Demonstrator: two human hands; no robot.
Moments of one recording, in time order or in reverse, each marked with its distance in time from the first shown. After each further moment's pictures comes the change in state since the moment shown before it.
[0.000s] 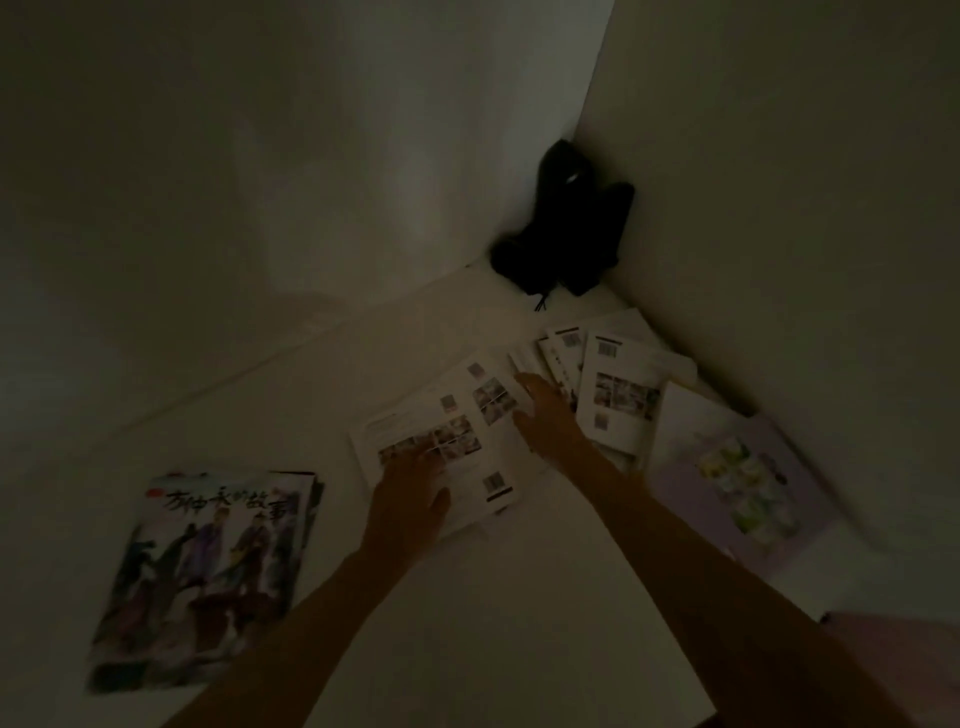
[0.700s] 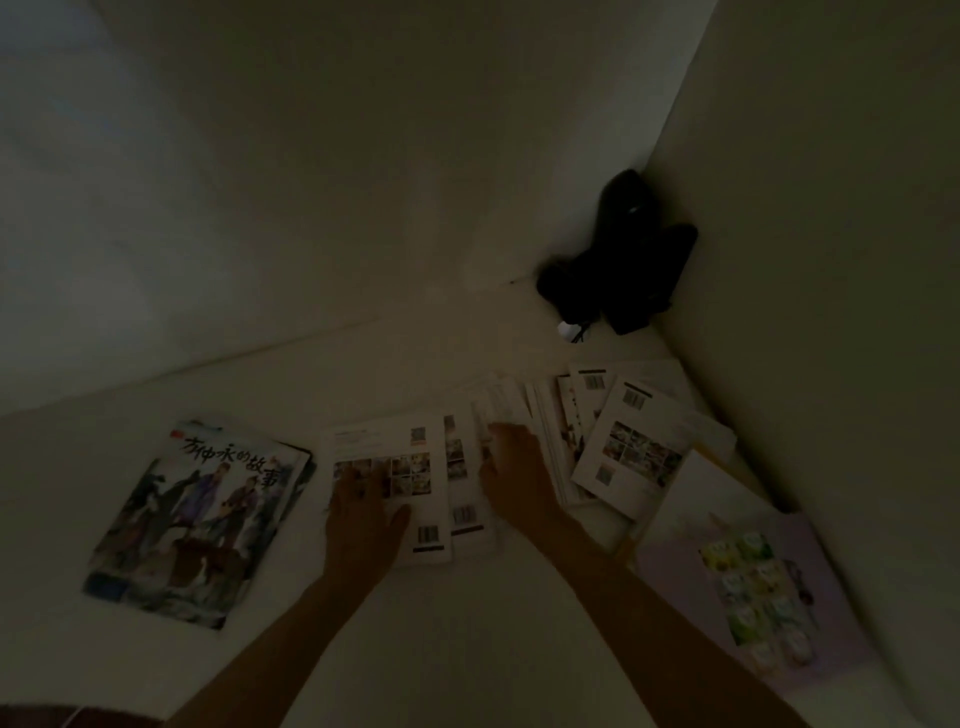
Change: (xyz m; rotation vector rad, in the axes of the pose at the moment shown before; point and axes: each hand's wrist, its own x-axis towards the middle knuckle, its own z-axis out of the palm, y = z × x) left_hand -0.014 0.012 0.024 0.033 0.146 -0.555; right_hand -0.007 0.011 0.014 -0.208 -0.193 -0.200
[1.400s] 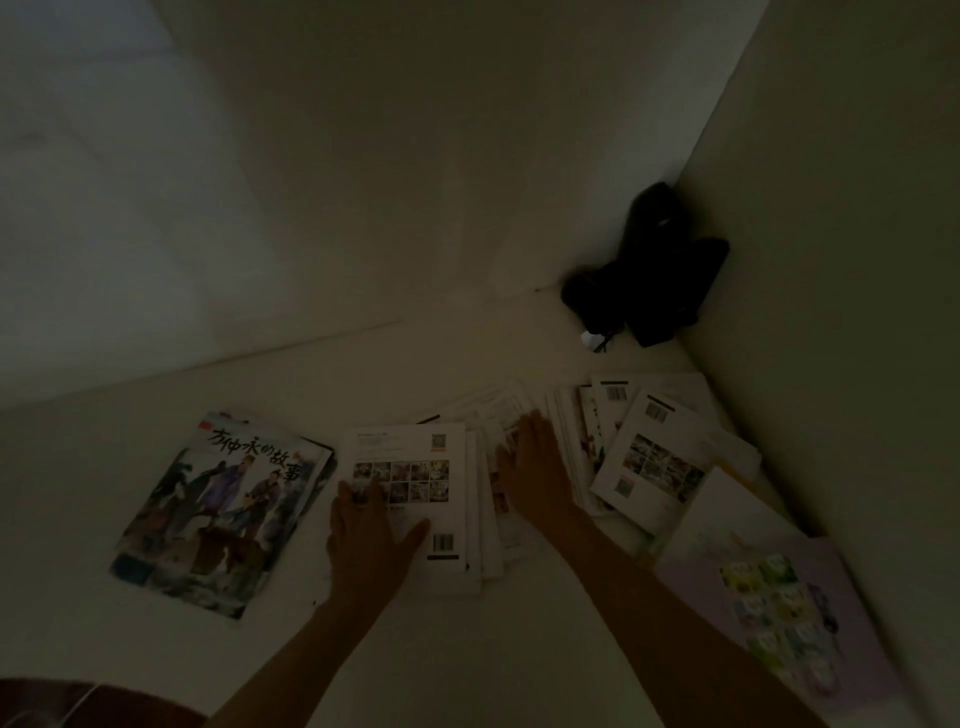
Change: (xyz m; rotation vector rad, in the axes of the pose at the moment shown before) left_hand -0.017 -0.009 0.003 -0.057 0.003 -0.152; right_hand 0.014 -0.002 0.006 -0.140 -0.008 0.073
